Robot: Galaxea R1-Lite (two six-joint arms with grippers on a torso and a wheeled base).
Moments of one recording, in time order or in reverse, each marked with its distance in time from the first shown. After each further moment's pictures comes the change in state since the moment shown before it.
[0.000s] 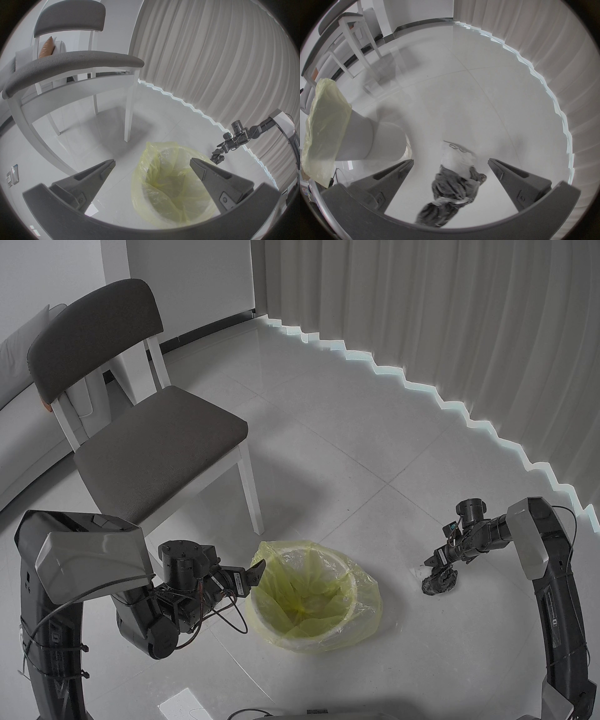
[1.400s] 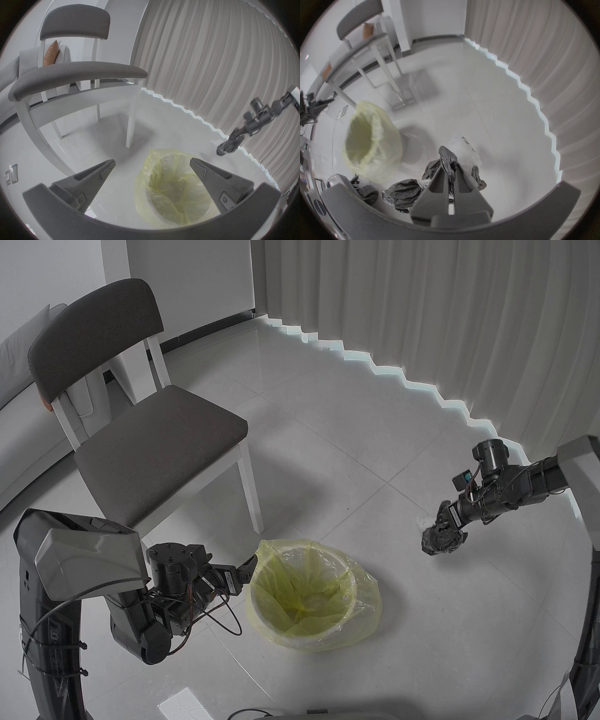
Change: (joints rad) left arm 0.021 0.003 0.065 -0.139 0.002 0.003; right arm 0.103 -0.570 0.424 0.044 0.023 -0.016
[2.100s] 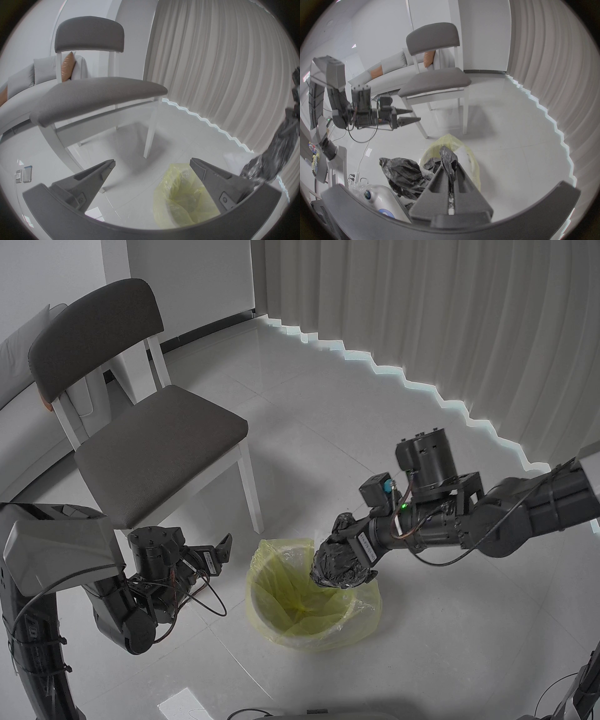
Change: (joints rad) left arm 0.045 -0.105 0.010 0.054 0.141 0.010; right arm 0.544 -0.291 0.275 -0.196 -0.043 0.166
